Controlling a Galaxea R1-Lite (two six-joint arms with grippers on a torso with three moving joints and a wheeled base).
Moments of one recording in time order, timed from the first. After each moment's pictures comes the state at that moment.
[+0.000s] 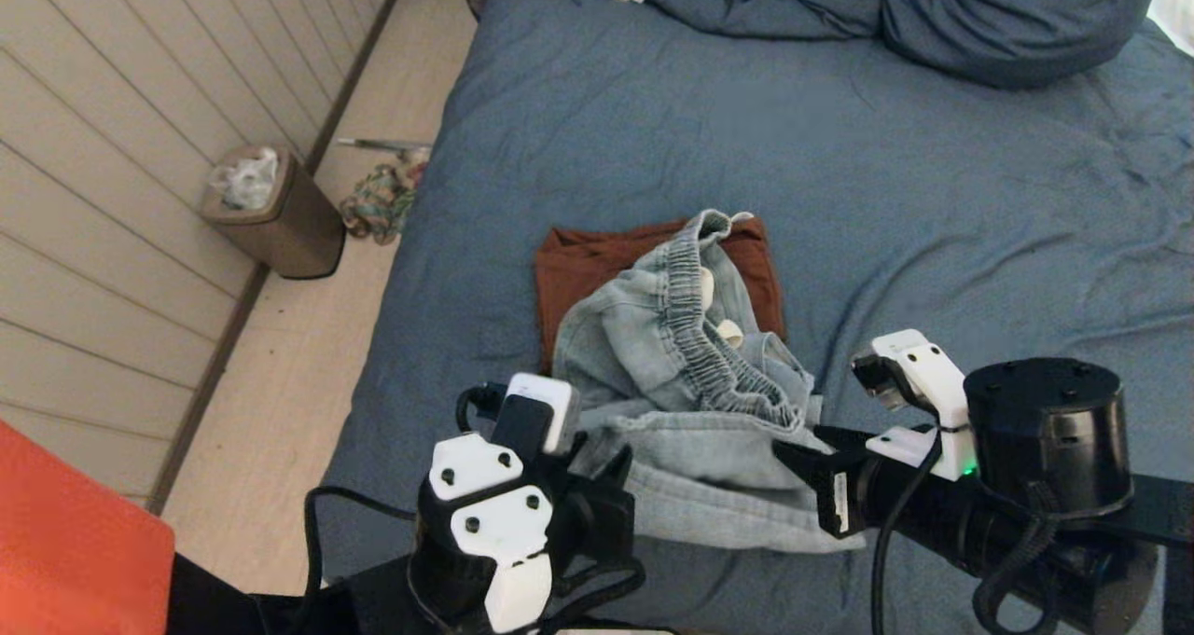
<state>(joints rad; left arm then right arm) -1.06 1.87 -0.57 -1.09 0.50 -0.24 0.62 1.47 -0.50 -0.55 -0.24 0.14</state>
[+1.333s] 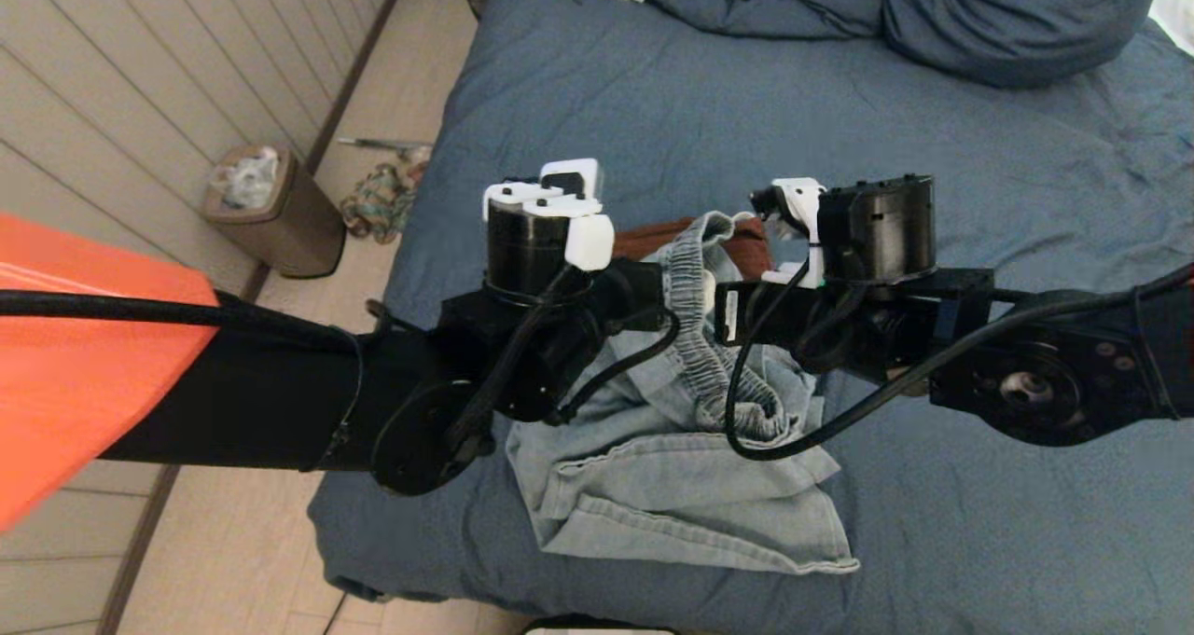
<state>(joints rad) -0.87 1.98 -1.28 -0.64 0.39 -0.21 0.55 1.76 -1.13 -0.35 -0.24 0.16</state>
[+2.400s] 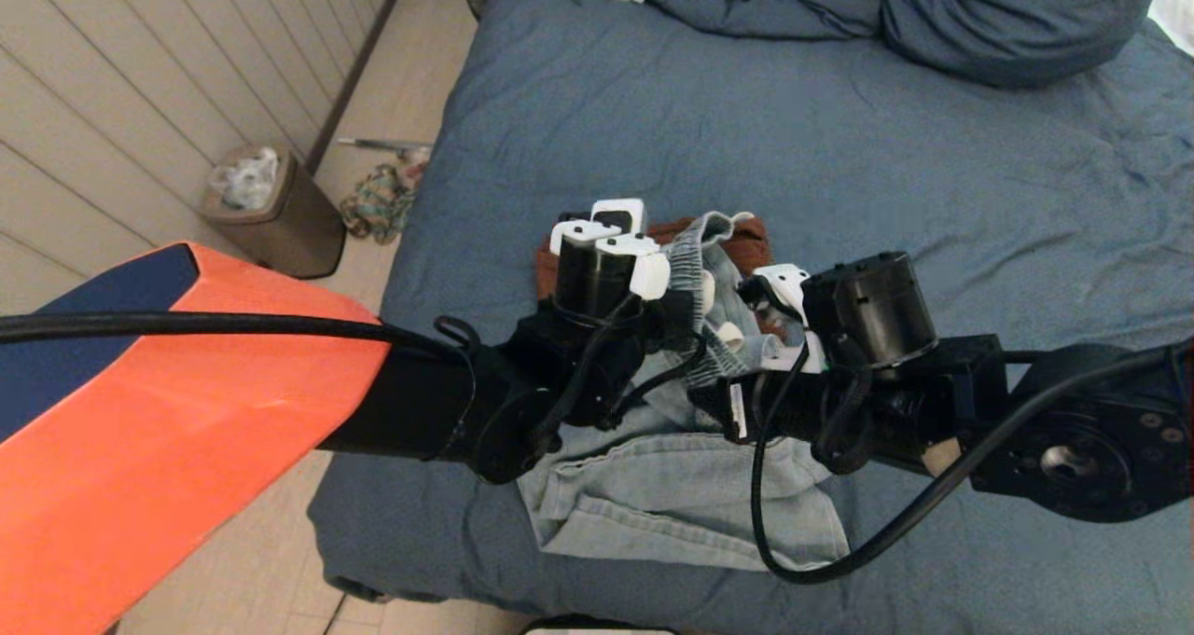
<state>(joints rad) -0.87 2.14 -1.41 -0.63 0.38 -0.22 0.62 1.71 -0.96 -0.21 -0.18 0.19</state>
